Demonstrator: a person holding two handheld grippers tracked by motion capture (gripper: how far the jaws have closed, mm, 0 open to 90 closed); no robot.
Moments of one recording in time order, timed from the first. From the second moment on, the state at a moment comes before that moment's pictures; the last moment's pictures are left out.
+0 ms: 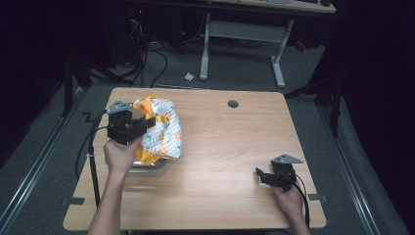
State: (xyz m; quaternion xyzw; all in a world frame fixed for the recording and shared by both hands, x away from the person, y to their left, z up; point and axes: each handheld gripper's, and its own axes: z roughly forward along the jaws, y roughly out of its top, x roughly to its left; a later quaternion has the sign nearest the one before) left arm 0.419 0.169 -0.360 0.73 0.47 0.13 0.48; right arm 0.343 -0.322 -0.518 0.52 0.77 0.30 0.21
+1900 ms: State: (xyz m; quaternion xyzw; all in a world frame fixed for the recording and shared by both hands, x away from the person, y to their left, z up) left arm 0.457 0.191 -0.424 0.76 0.52 0.14 0.36; right arm 0.343 -0.322 -0.518 0.53 0.77 0.30 0.21
